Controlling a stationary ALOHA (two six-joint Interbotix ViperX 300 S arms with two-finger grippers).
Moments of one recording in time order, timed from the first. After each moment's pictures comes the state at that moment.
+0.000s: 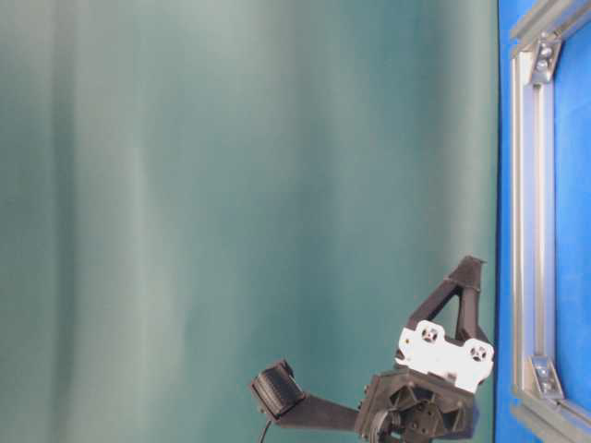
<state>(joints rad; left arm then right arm) 0.27 0.15 0.85 -0.09 -0.75 -0.01 0.29 -0.42 1.44 0.22 -0.55 0.10</state>
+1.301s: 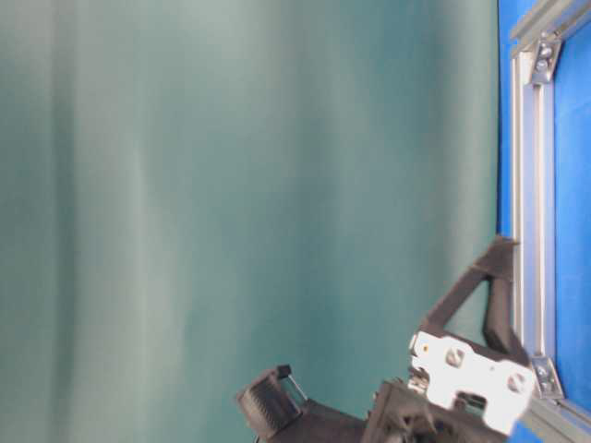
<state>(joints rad) 0.07 0.15 0.85 -0.09 -0.75 -0.04 0.27 -0.11 1.25 0.22 -0.67 0.09</state>
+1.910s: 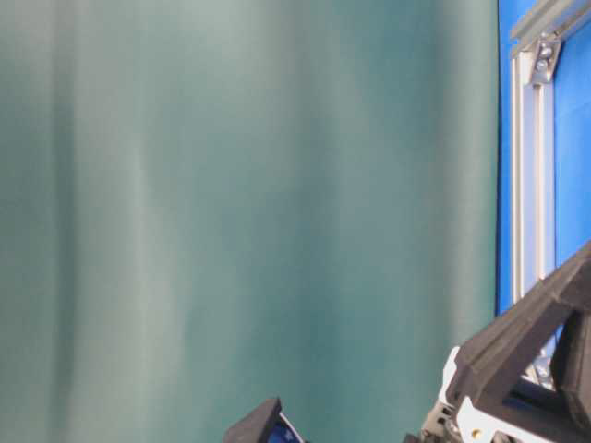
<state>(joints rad) -0.18 0.15 0.85 -0.09 -0.75 -0.05 0.27 -0.11 1.25 0.22 -0.67 0.09</state>
